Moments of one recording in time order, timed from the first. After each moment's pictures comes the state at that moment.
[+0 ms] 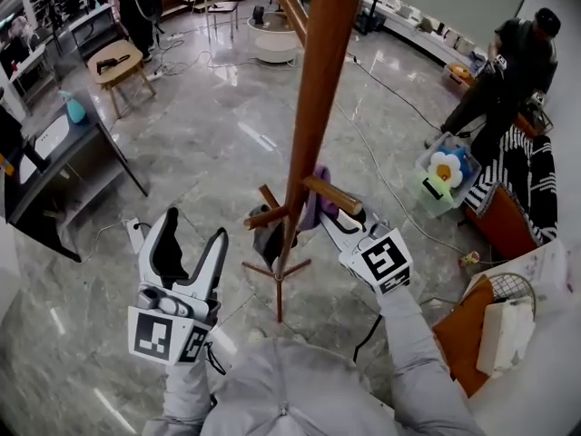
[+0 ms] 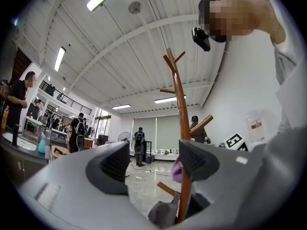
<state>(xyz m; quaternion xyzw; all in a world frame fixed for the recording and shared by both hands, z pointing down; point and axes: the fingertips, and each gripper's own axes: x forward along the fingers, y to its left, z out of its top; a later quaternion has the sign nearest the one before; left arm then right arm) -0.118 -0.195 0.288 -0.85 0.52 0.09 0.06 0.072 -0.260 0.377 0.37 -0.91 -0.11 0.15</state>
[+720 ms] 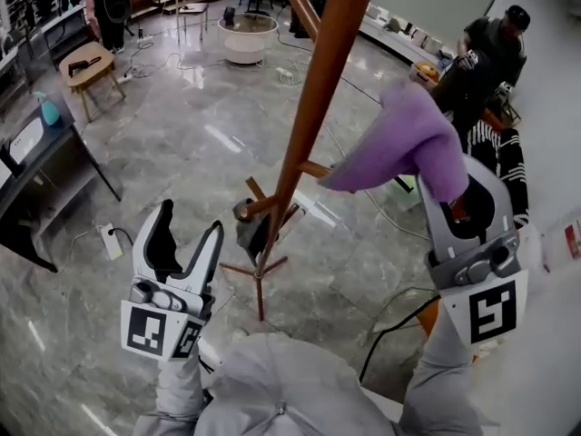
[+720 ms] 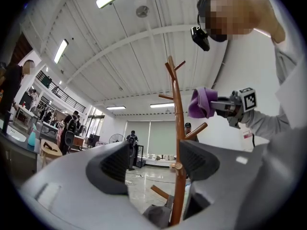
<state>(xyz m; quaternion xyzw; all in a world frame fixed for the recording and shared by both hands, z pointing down) -0.116 -0.189 0.278 -0.87 0.46 0.16 0.04 0.097 -0.142 0.126 0.45 -0.78 -0.41 0.15</state>
